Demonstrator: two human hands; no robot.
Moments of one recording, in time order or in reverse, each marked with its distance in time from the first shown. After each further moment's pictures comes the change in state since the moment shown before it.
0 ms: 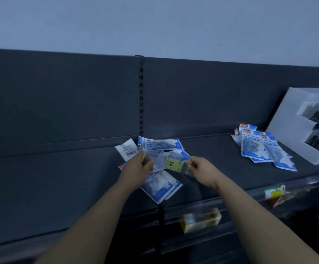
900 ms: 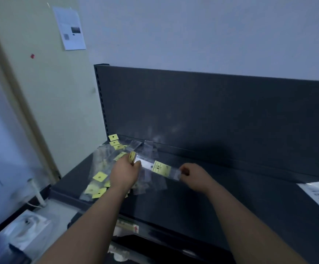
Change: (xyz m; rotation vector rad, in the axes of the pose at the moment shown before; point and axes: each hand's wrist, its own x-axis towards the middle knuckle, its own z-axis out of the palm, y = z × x) left_hand -0.159 -0.247 -0.462 0.271 0.736 -0.518; right_hand 0.028 -0.464 0.331 0.010 -0.355 -0.487
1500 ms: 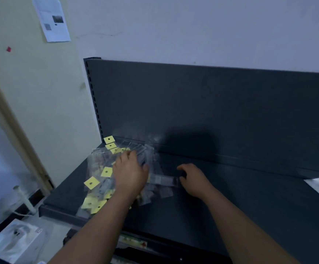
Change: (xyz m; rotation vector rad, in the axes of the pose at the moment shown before) left_hand 0.036 -0.007 0.016 0.409 0.016 0.192; right_hand 0.032 -0.008 0.034 -0.135 0.025 0.033
